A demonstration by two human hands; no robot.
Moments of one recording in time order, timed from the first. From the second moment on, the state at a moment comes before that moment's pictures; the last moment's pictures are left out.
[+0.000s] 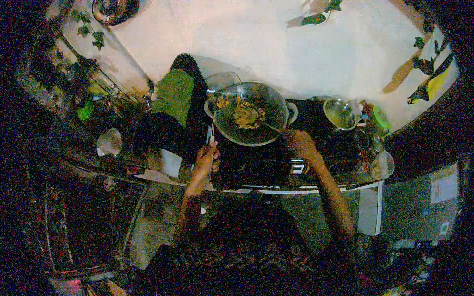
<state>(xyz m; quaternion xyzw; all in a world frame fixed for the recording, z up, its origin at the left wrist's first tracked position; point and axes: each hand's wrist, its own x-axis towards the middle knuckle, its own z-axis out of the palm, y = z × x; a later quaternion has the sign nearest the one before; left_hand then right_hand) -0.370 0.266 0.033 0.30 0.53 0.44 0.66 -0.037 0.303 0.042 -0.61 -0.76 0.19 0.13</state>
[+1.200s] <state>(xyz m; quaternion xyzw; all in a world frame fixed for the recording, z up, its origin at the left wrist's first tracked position) -0.384 0.281 -0.002 0.53 0.69 0.28 0.40 -0.050 0.263 0.054 -0.64 -0.70 0.05 0.32</state>
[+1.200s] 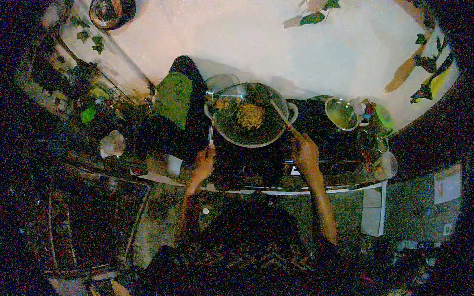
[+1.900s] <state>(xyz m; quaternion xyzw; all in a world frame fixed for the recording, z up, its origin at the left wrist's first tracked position) -0.313 0.259 -0.070 0.71 0.65 0.18 0.22 -0.009 0.251 0.038 -0.66 -0.64 0.10 0.38</state>
